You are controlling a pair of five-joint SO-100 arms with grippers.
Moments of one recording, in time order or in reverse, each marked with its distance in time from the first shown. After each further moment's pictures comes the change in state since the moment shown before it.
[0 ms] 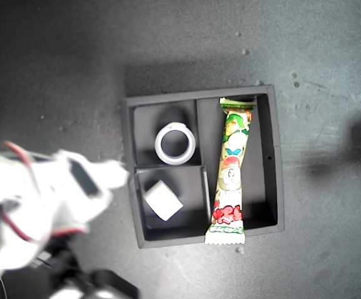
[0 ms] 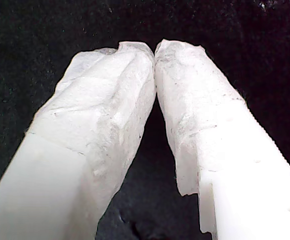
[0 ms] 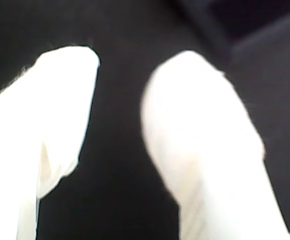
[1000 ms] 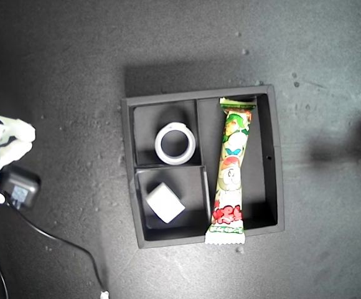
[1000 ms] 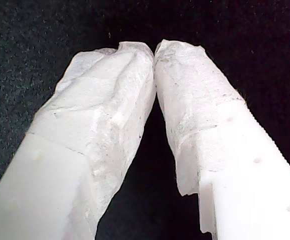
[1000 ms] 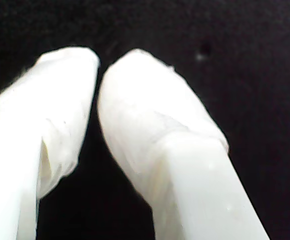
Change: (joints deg) arm 0 -9.1 74.1 93.3 -26.7 -10.6; arm 1 1.5 0.0 0.0 7.6 12.7
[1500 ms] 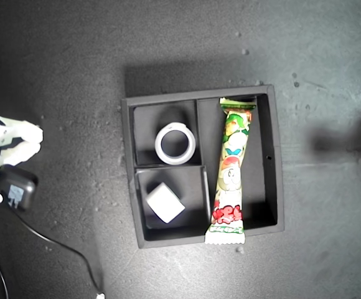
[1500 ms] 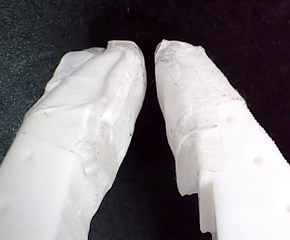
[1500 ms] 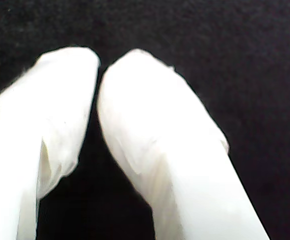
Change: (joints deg) arm 0 2.1 15.6 11.8 2.4 -3.3; arm 1 2.6 0.0 0.0 0.9 2.5
